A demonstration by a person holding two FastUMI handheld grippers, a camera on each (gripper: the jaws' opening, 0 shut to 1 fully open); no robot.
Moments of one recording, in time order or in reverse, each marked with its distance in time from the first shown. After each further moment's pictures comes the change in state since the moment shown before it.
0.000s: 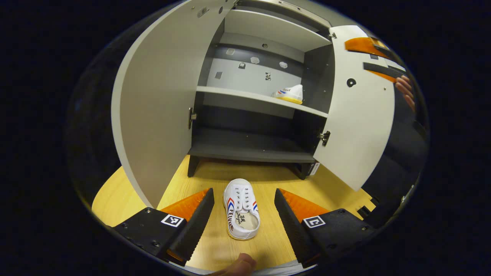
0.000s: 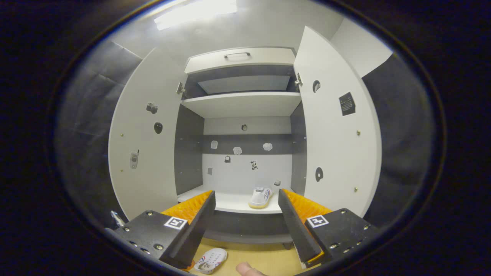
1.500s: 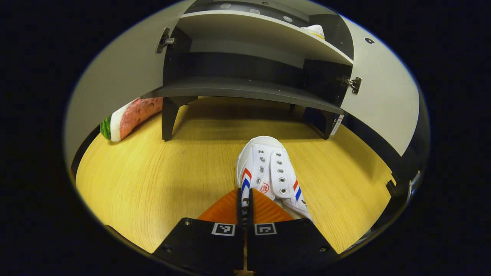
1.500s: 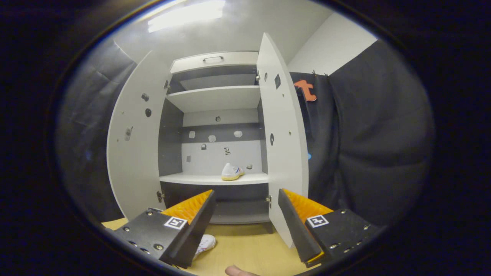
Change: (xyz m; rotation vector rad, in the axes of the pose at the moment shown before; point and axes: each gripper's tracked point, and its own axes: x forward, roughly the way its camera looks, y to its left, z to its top) left arm 0.090 0.028 -0.095 0.031 0.246 -0.039; right arm -0.091 -0.062 -0.093 0.027 -0.035 -0.187
